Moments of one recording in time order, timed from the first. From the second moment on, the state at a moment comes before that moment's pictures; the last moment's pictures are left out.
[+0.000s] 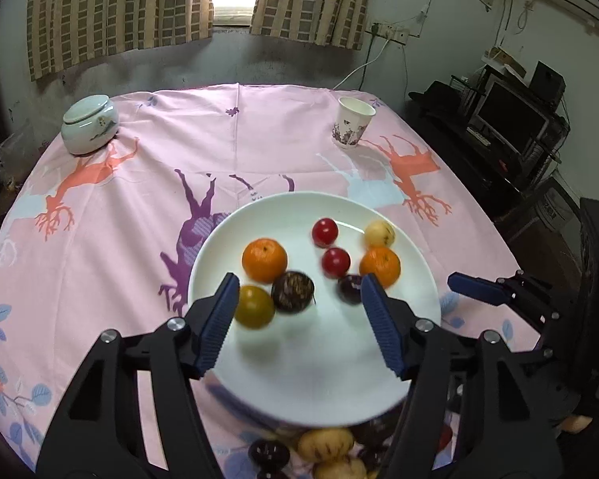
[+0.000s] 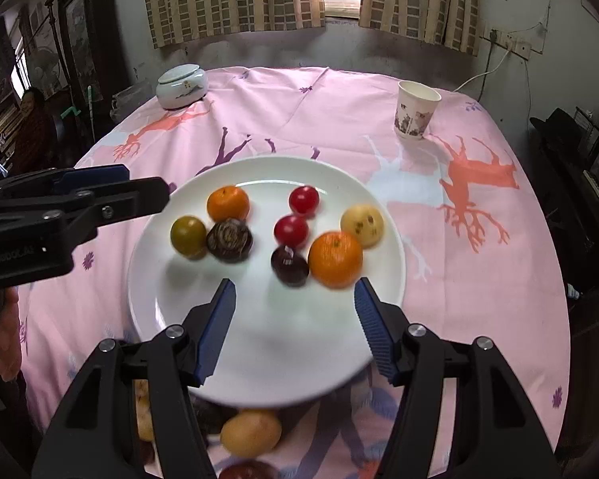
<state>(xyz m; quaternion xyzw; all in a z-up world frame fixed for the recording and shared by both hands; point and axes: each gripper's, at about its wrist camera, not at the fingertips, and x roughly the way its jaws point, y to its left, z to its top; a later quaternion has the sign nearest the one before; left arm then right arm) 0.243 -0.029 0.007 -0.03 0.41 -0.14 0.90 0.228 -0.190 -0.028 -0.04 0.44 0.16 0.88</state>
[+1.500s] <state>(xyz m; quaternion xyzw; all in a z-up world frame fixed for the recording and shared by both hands) 0.038 0.004 -0.061 -0.03 0.43 -0.14 0.89 0.059 -0.175 -0.084 0.01 0.47 0.16 0.87</state>
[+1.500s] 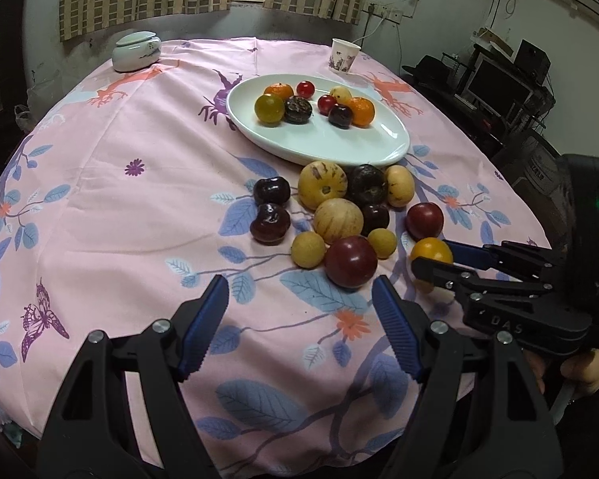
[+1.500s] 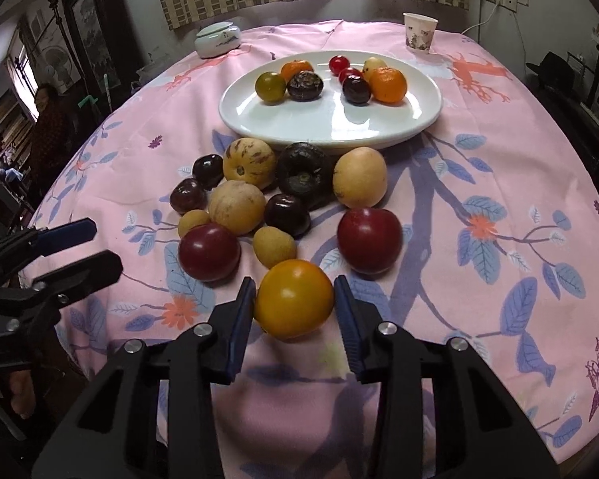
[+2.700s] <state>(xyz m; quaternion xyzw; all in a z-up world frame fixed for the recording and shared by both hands) 0.041 -0.028 -0.070 -0.05 0.43 -0.17 0.89 0.028 -0.206 -0.066 0.07 0.45 0.16 0.87</state>
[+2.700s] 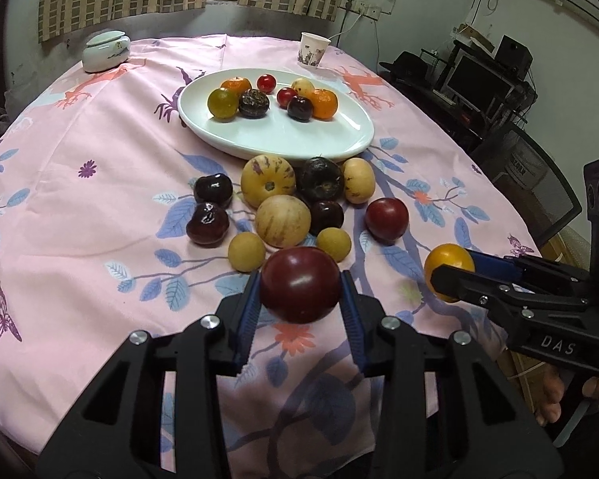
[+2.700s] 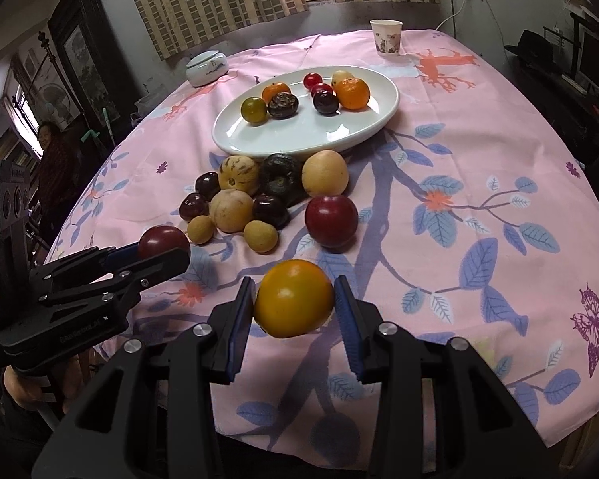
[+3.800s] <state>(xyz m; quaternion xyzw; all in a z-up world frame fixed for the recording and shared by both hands) 0.288 -0.001 -0.038 -0.05 0.46 -0.11 0.88 0.242 -0.147 -0.056 -0.01 0.47 0.18 0.87</state>
